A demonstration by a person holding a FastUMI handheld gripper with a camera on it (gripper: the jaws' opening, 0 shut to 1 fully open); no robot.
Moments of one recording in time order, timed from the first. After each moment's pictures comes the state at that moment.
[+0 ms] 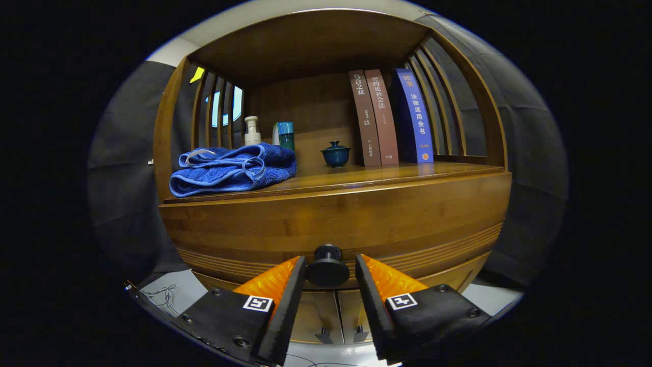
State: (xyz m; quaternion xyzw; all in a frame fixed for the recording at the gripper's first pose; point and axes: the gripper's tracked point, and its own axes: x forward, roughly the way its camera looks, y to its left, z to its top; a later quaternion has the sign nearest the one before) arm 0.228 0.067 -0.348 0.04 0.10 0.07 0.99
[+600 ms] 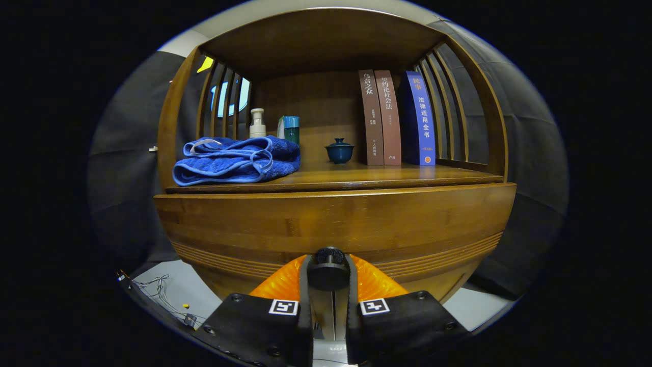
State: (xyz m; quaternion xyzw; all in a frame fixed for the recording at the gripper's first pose) arm 0.204 0.064 -0.357 0.01 0.12 0.06 0.99
